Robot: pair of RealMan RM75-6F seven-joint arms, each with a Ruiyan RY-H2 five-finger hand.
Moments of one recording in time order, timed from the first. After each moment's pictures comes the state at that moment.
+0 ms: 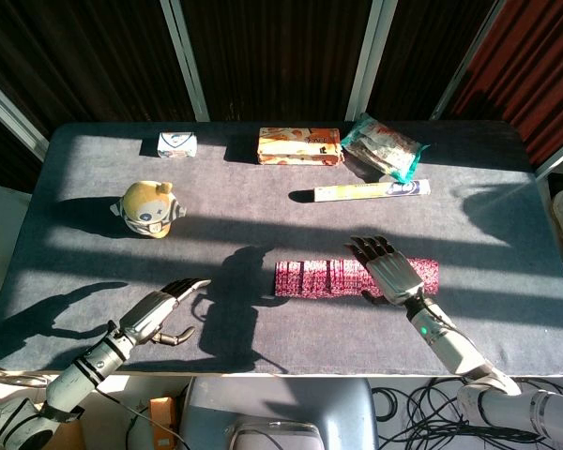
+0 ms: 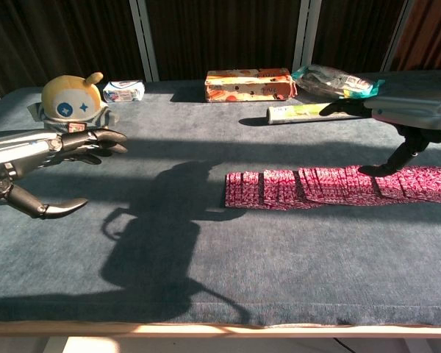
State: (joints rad) left arm -0.58 -1.29 0.01 -1.56 1.65 0.99 -0.52; right arm 0.60 -1.31 0.16 -1.60 -1.26 0.85 -0.29
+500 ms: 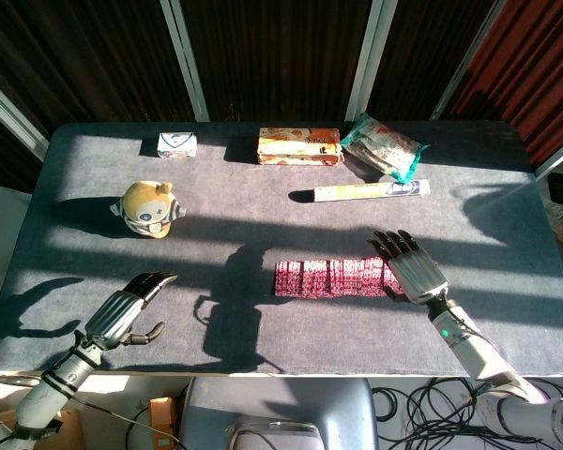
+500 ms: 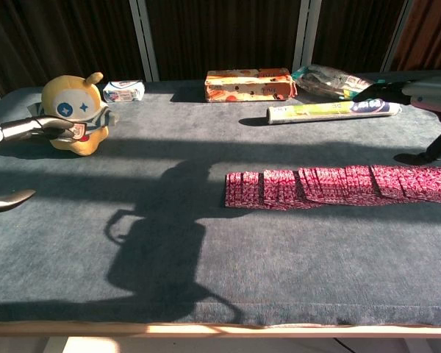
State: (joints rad) left arm -0.47 -1.22 0.04 -1.57 1.62 1.16 -0.29; right arm 0.56 -1.22 0.11 -1.61 -1.29 0.95 -0.30
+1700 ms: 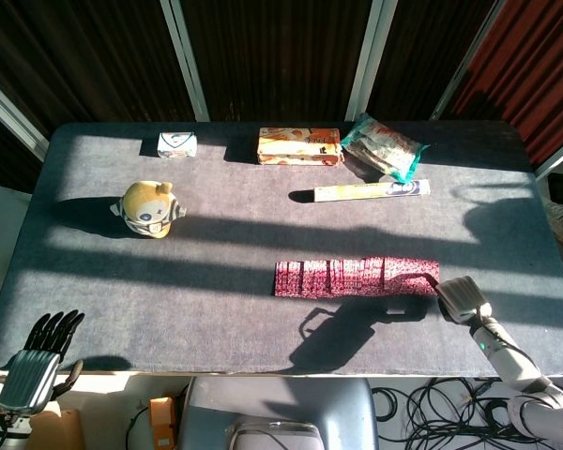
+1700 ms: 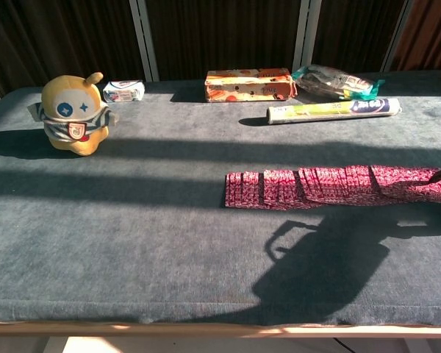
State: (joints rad) left arm -0.06 -1.32 0.12 -1.34 1.64 1.56 0.01; right arm 0.50 -1.33 -0.04 -1.20 -1.30 0.78 -0.22
